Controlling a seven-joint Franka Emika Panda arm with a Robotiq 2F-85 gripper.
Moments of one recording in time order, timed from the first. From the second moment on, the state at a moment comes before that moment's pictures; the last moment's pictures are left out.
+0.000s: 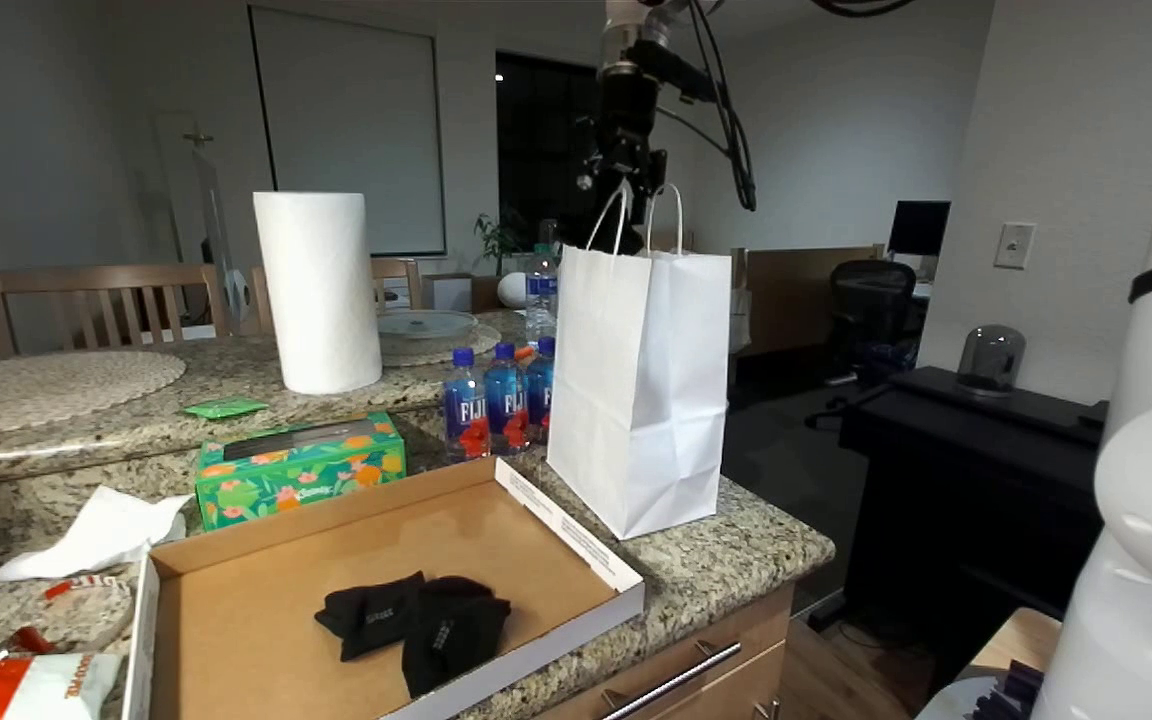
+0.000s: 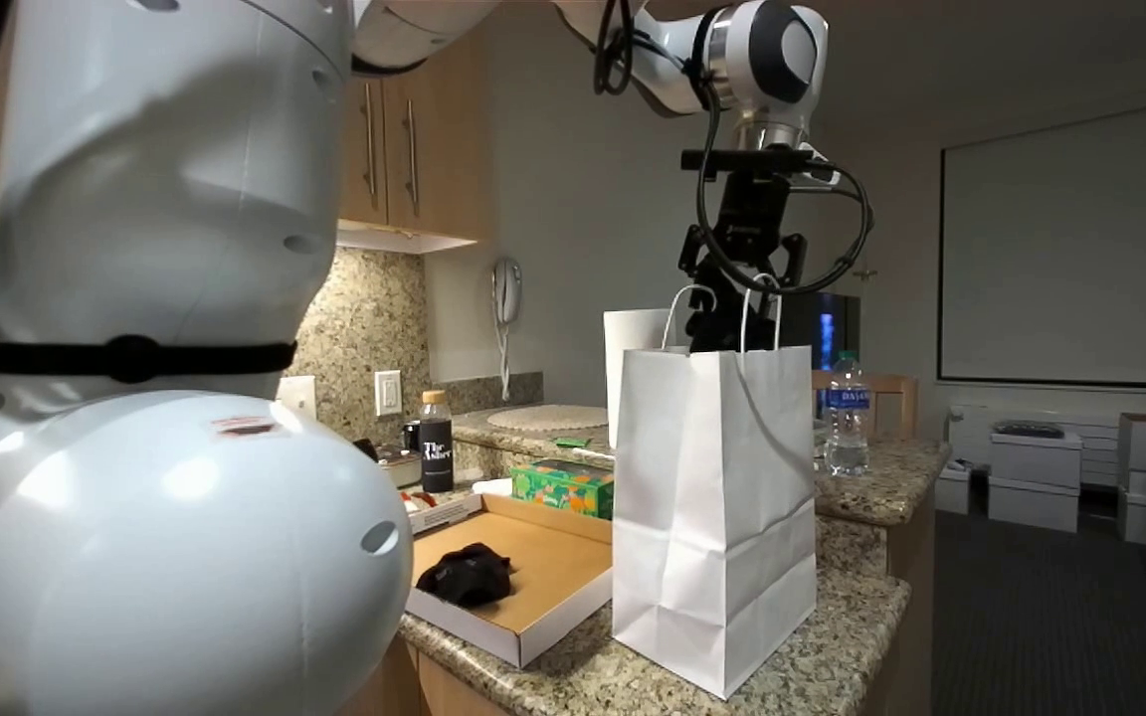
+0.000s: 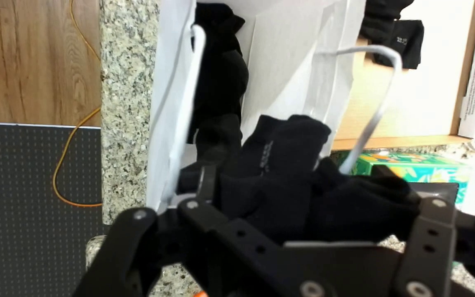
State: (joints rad) arm -0.04 0.14 -0.11 -1.47 0.21 1.48 -0.15
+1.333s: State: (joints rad) arm 0.11 0.04 0.03 -1.43 0.08 1.68 -0.01
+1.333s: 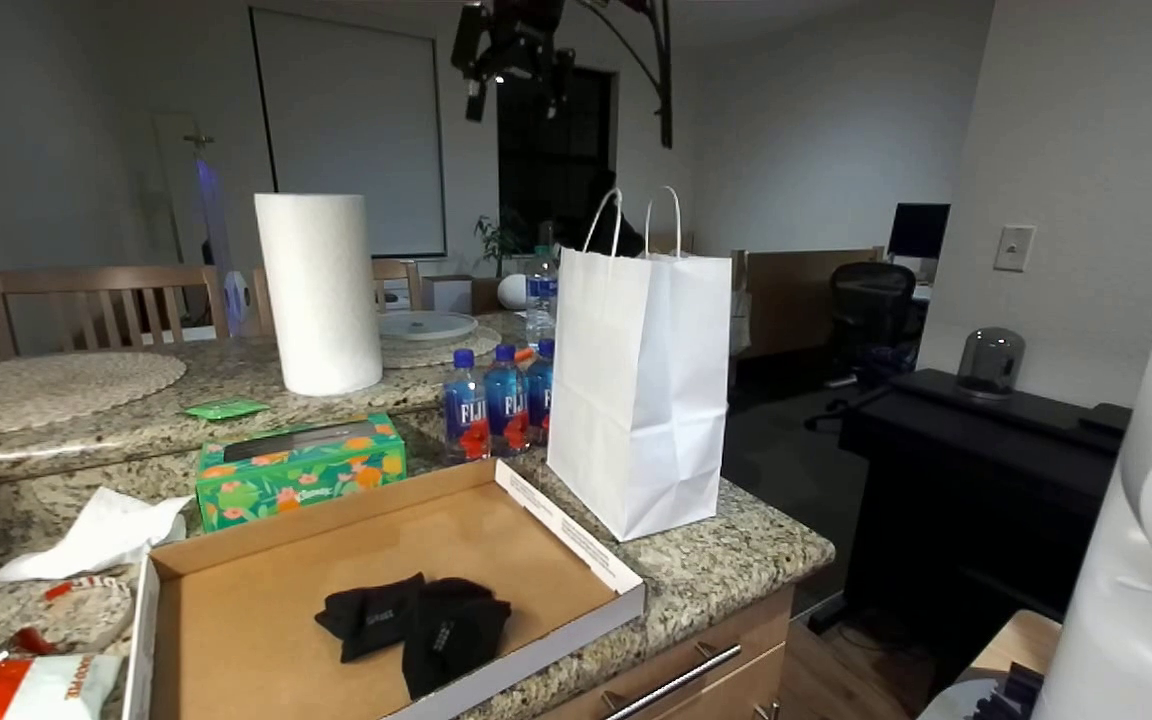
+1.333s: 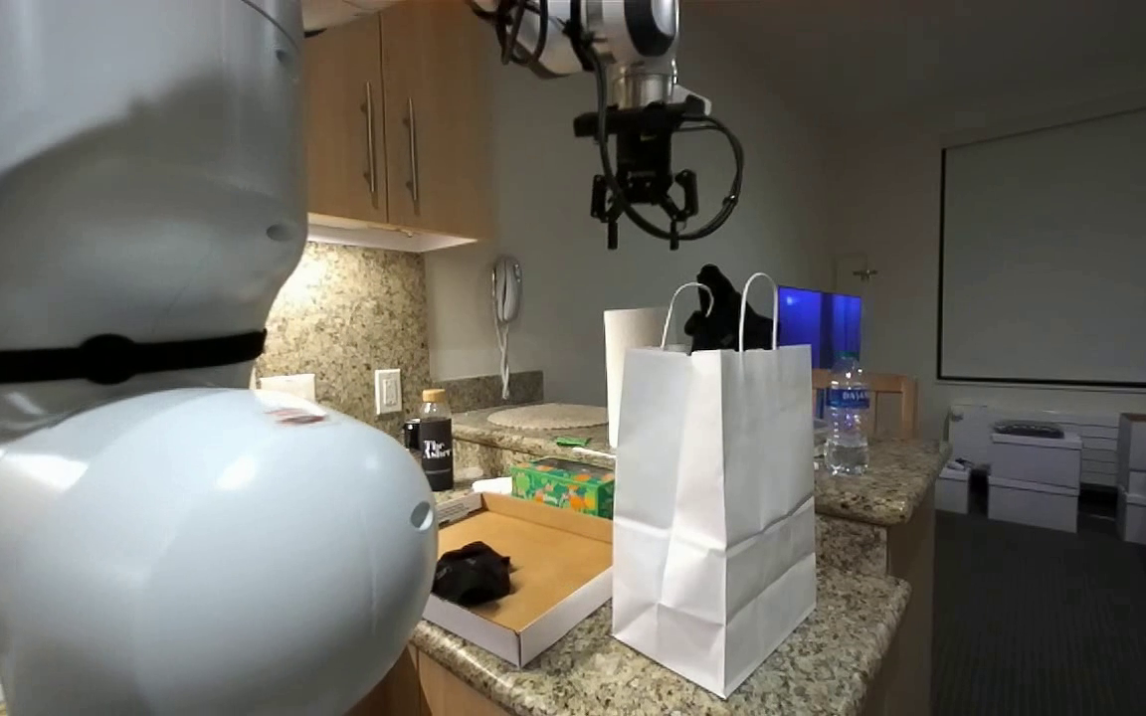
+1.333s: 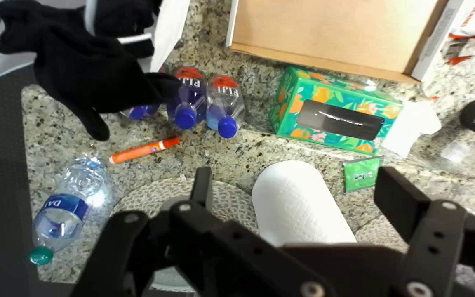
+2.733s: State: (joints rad) arm 0.30 0.37 0.11 -1.37 -0.64 1.24 0.69
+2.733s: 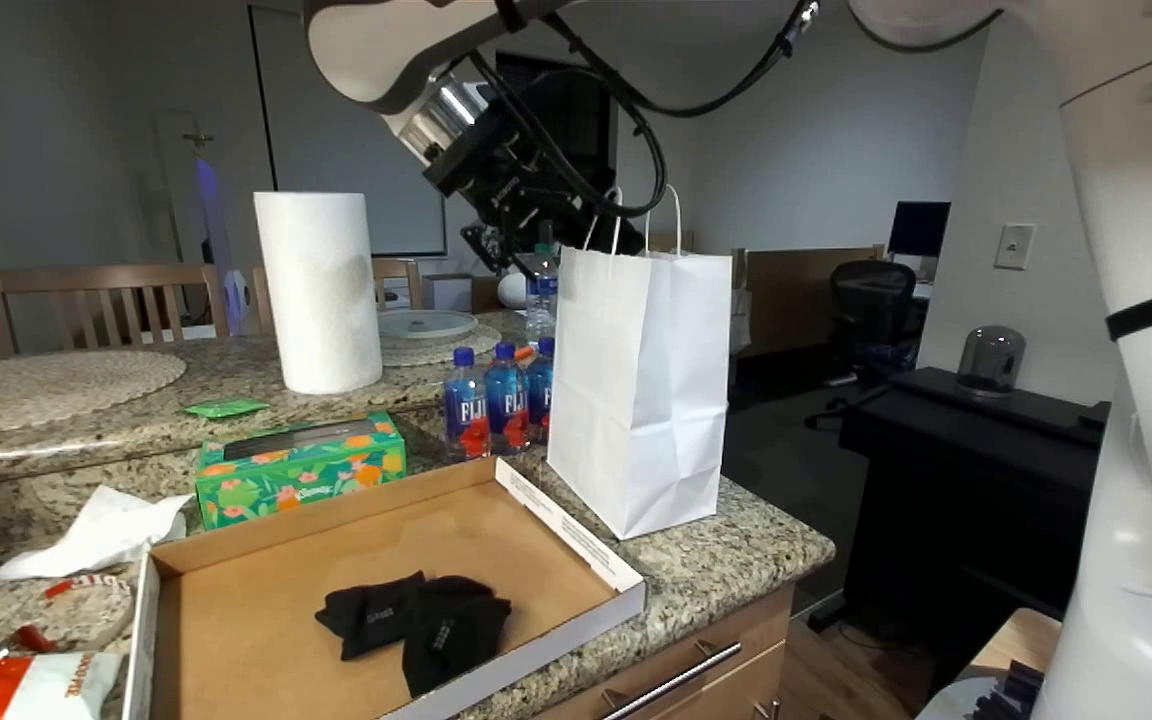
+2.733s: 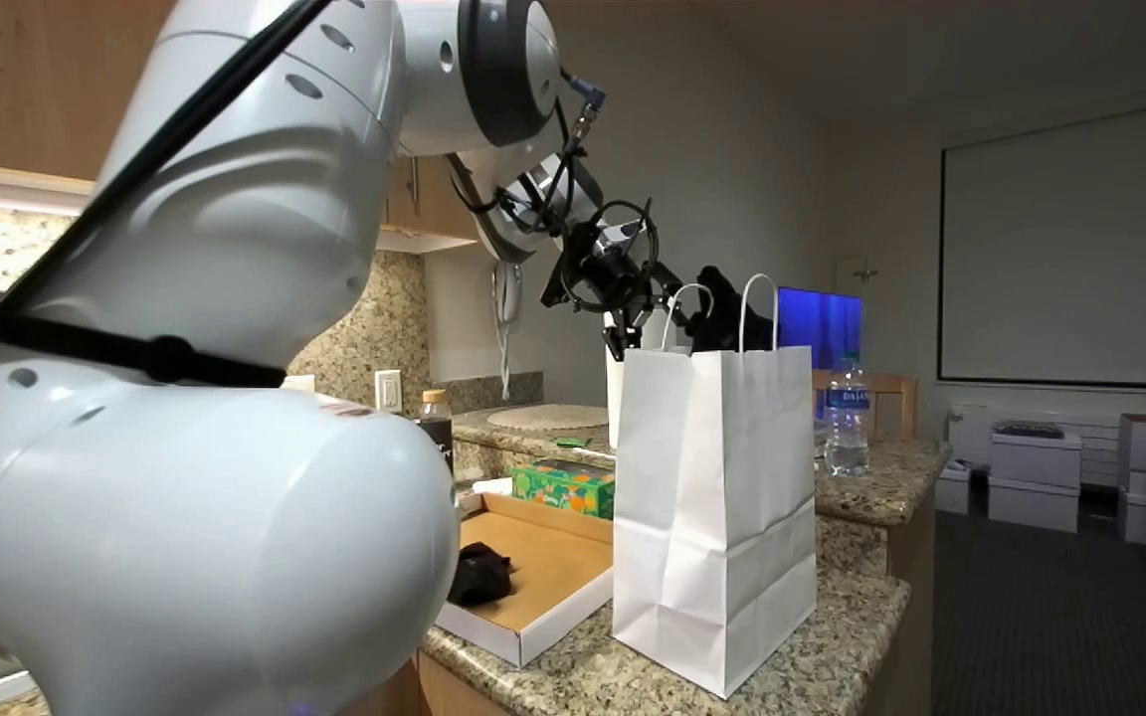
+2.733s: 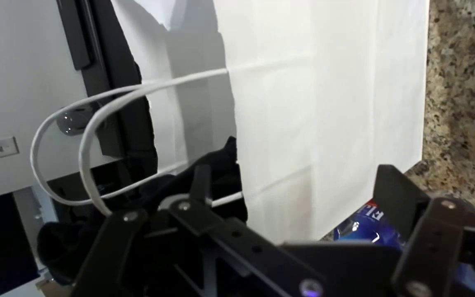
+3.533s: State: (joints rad) arm 0.30 0.55 0.06 -1.10 -0.54 1.17 0.69
